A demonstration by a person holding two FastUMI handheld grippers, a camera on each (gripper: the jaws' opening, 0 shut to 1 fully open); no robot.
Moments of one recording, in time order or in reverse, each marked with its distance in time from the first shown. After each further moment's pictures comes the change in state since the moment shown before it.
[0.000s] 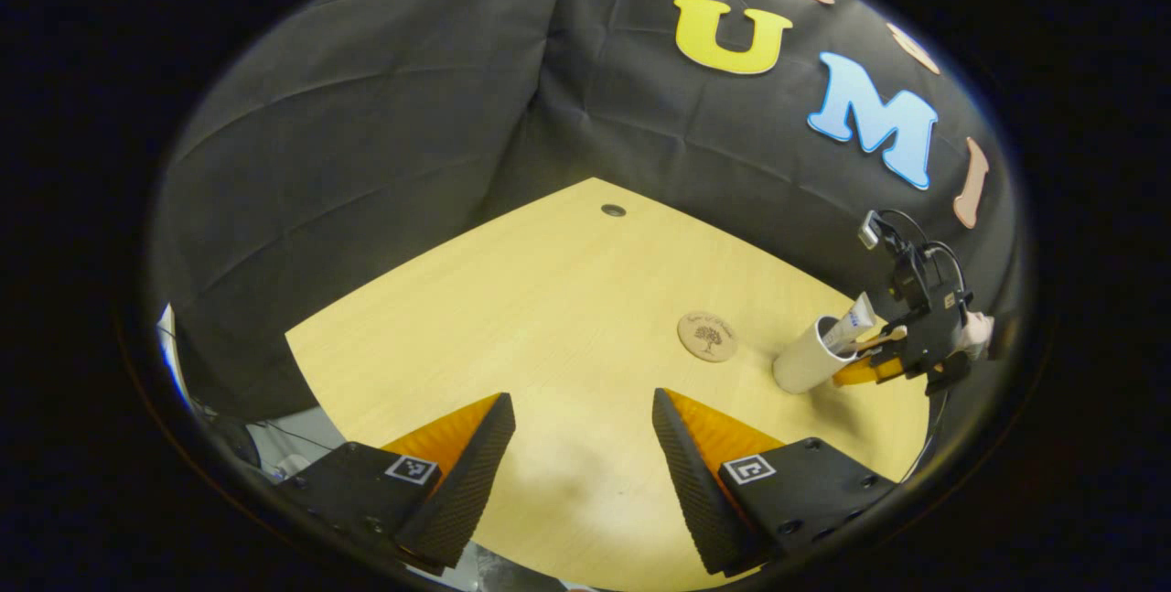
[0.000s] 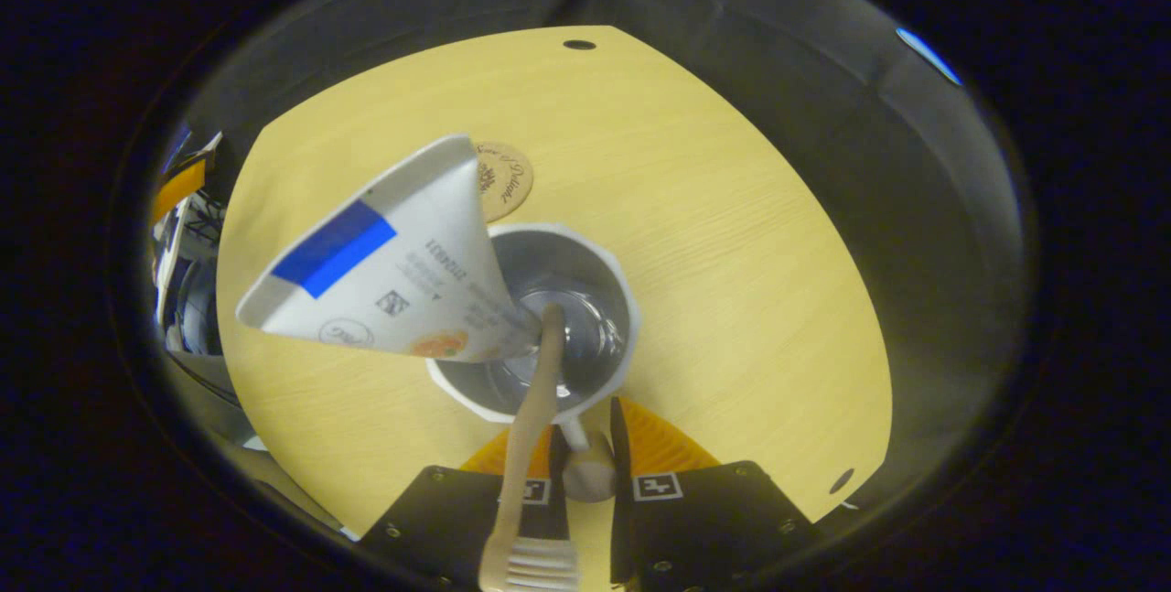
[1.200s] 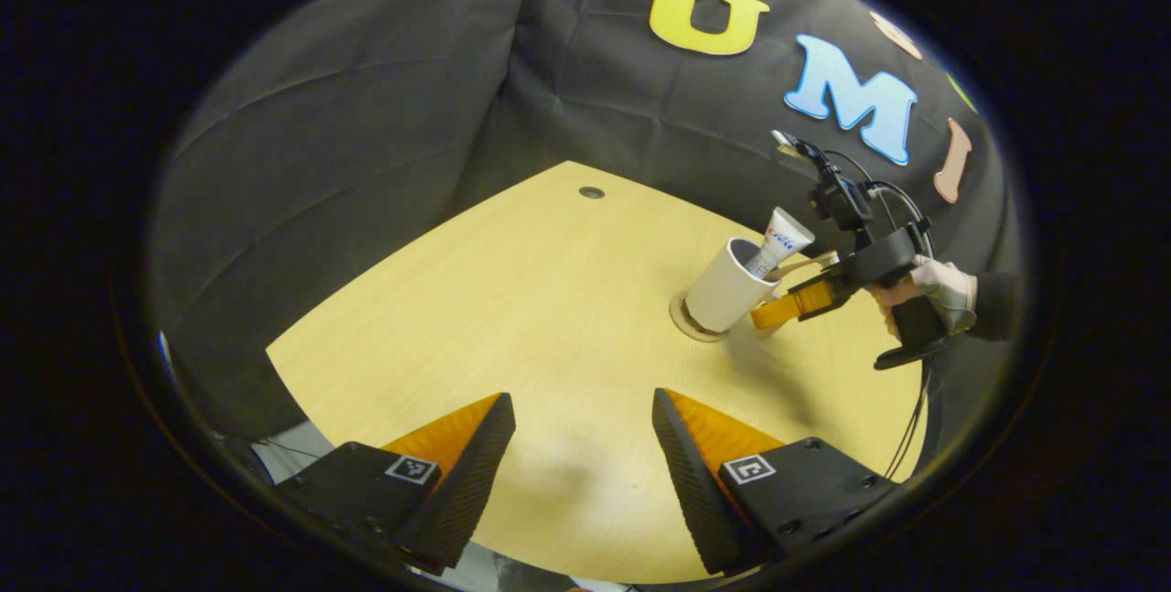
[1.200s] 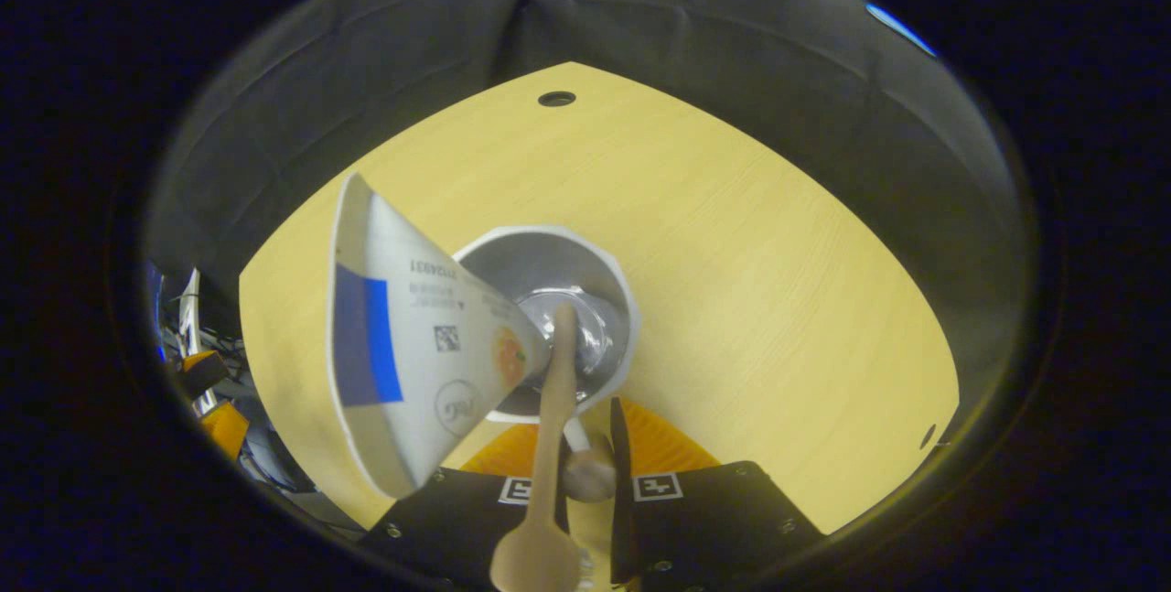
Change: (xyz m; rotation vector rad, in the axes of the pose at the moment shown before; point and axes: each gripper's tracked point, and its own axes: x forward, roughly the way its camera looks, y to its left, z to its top) left arm 0.004 0.021 -0.008 0.050 0.068 -0.068; right arm 0.027 0.046 0.127 0.287 -0.094 0.041
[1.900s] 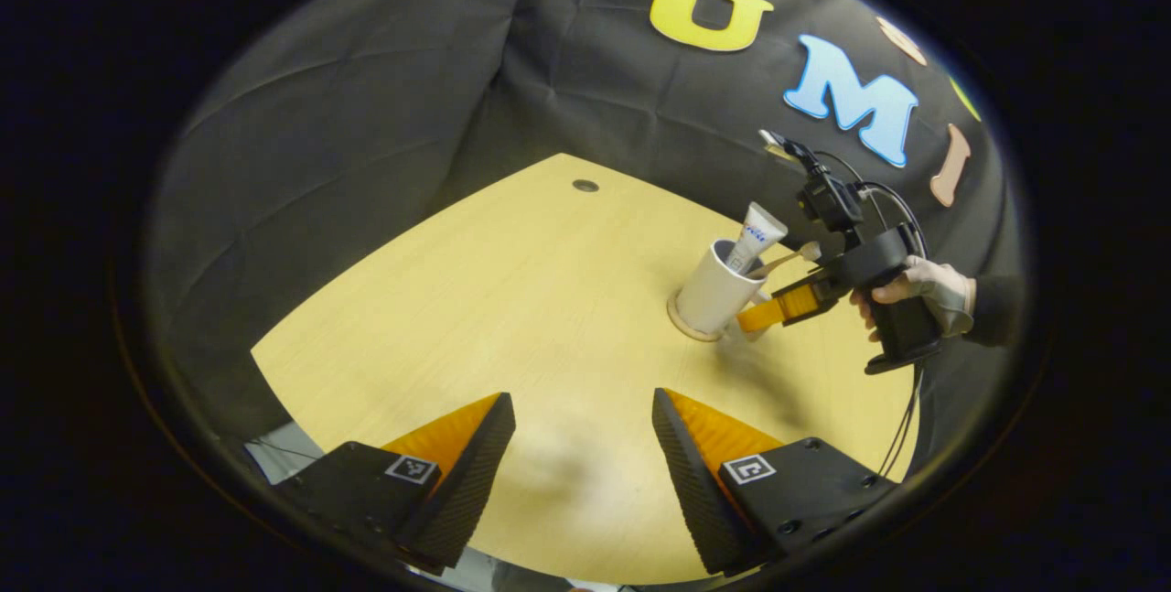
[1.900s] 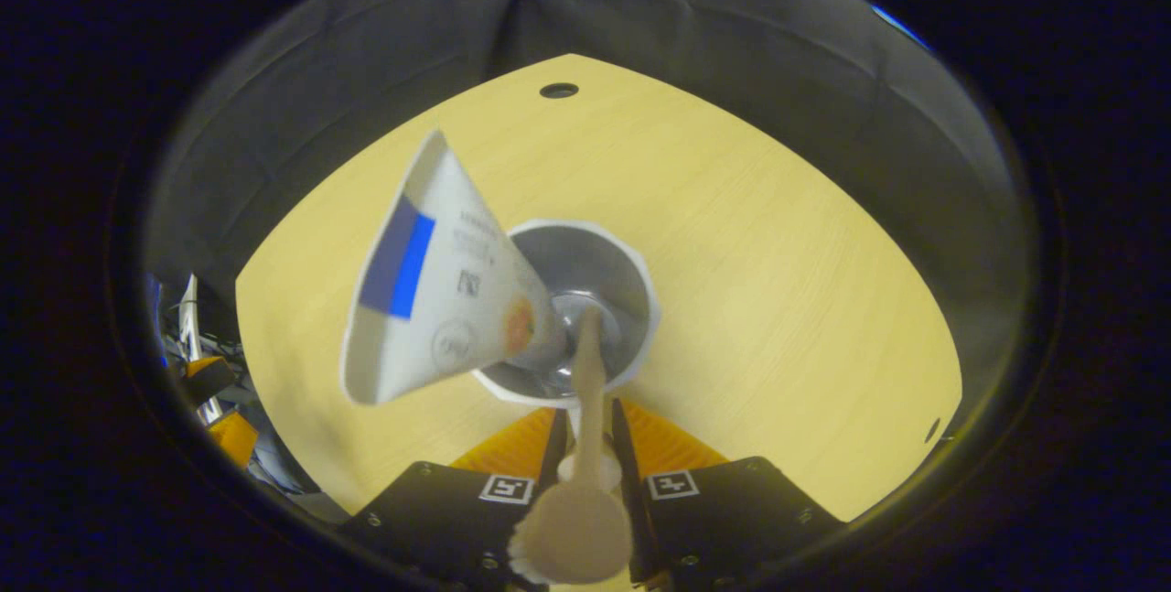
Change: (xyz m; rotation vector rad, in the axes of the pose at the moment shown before) left arm 0.012 -0.005 0.005 0.010 0.022 -0.051; right arm 0.000 0.033 0.019 0.022 -0.006 -0.011
